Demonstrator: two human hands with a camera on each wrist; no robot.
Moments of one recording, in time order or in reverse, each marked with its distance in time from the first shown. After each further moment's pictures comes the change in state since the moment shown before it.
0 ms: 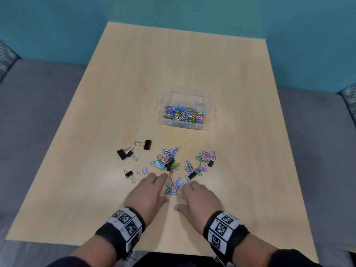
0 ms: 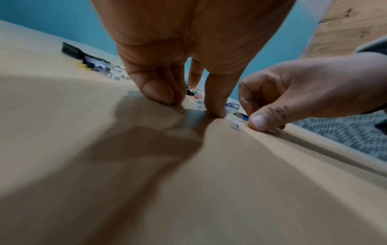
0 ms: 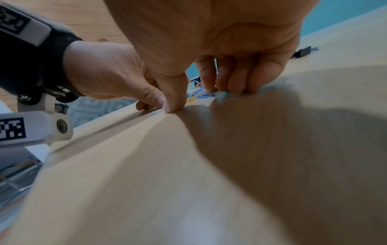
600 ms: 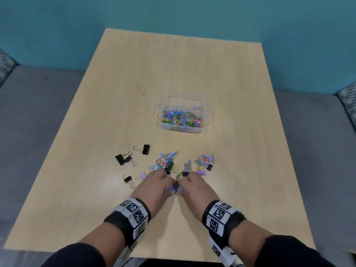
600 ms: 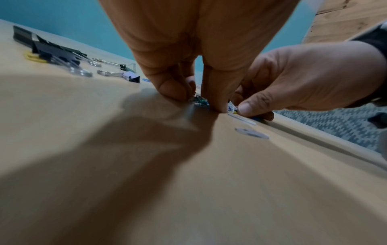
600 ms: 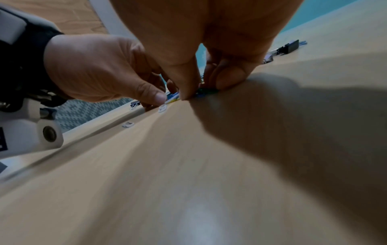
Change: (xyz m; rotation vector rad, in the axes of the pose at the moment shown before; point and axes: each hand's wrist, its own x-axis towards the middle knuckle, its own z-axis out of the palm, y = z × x) left_hand 0.038 -0.003 0.006 0.048 0.009 0.156; right_hand 0.035 0.018 0.004 0.126 0.070 -0.080
